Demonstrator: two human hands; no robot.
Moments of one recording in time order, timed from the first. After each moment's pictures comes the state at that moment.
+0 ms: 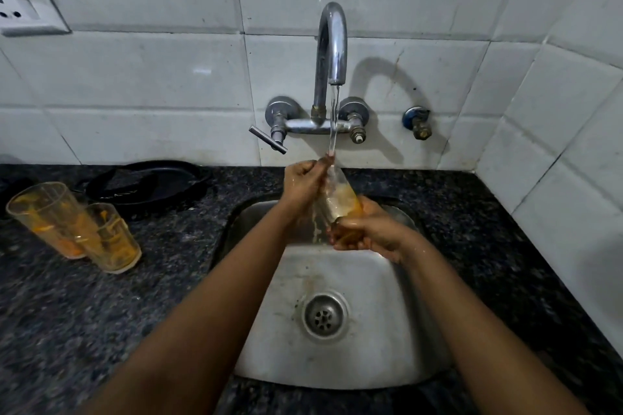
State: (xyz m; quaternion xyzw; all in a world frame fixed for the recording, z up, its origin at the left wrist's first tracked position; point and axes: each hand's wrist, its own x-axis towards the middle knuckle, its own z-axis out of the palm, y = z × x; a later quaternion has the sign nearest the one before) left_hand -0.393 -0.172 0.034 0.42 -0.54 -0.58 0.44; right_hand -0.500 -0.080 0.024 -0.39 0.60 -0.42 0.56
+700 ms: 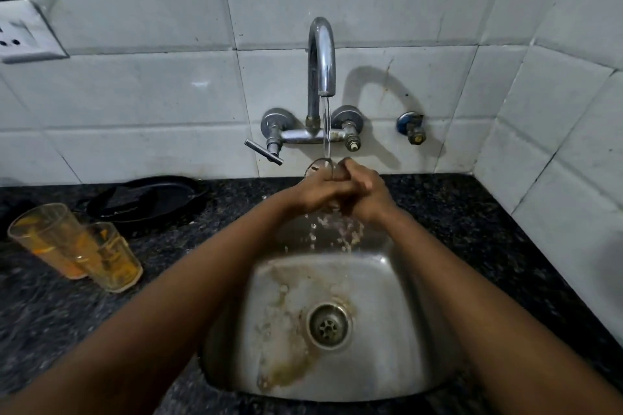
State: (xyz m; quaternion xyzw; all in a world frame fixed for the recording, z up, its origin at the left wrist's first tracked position) left_hand -0.389 -0.162 0.075 0.29 -0.79 -0.53 0.11; right_hand -0.511 -0.123 0.045 -0.61 0.69 -0.35 0.16
